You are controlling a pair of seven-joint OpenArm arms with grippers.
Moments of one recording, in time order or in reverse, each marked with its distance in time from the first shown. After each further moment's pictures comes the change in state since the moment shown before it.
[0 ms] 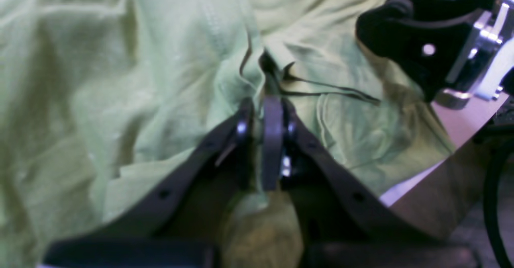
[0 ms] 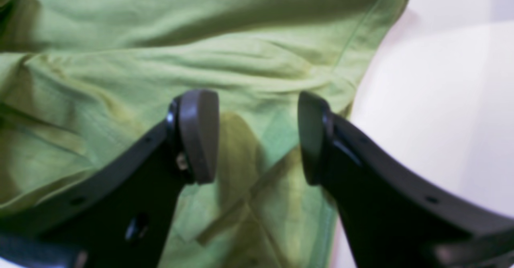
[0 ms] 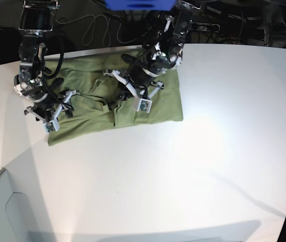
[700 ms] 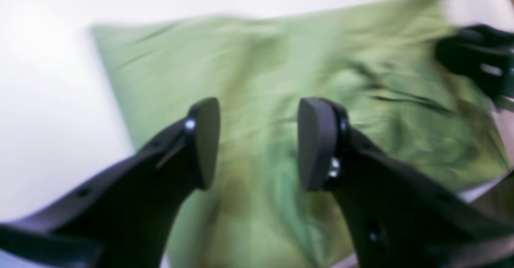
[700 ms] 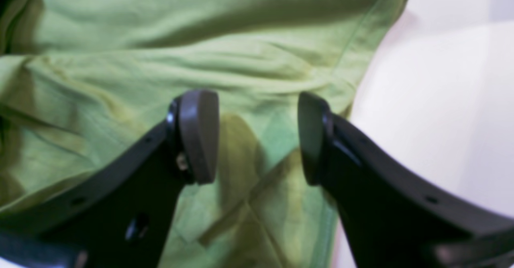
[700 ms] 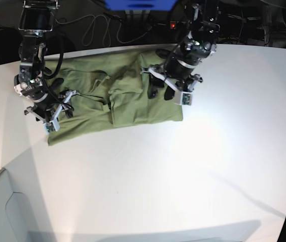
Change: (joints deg) left arm 7.3 -7.4 -10.9 10.9 -3.3 0.3 -0.3; right arm 0.0 0.0 0.0 0.0 0.0 0.0 0.2
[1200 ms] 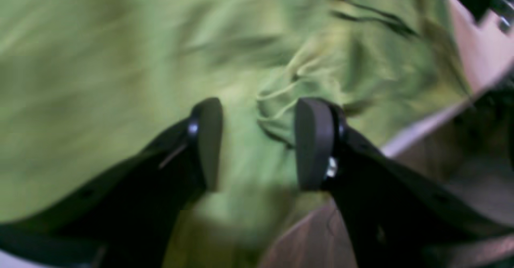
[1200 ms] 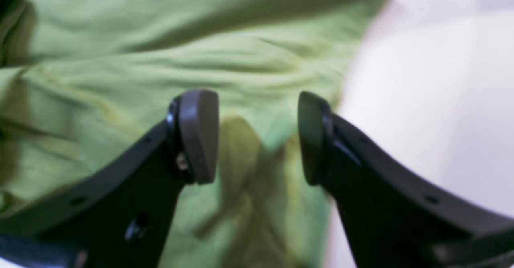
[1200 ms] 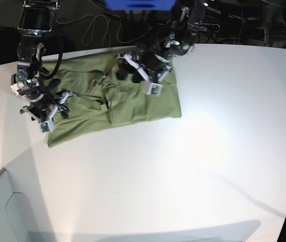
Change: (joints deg) left arm -2.9 -0.3 13.4 -10.4 -4.7 -0.3 0.3; right arm 0.0 -0.3 3.2 0.0 -0.2 0.0 0.0
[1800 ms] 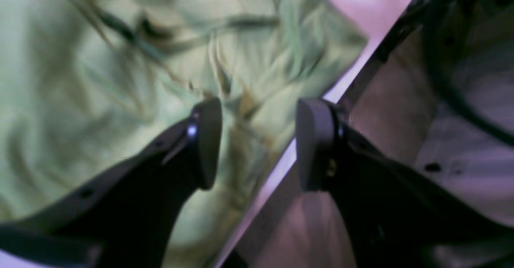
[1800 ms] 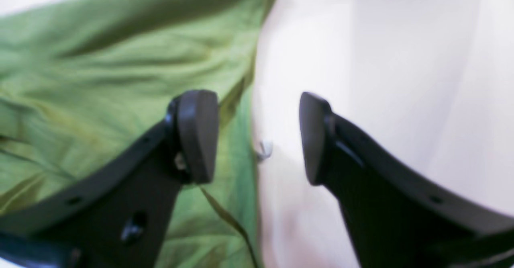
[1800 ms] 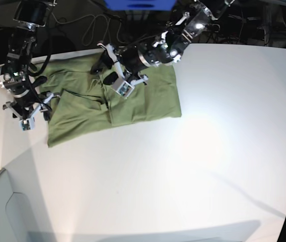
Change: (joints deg) left arm -10.4 -9.8 16.6 6.2 -6.7 -0.7 -0.4; right arm -2.9 -0.3 8.1 7.1 0.3 0.0 0.1
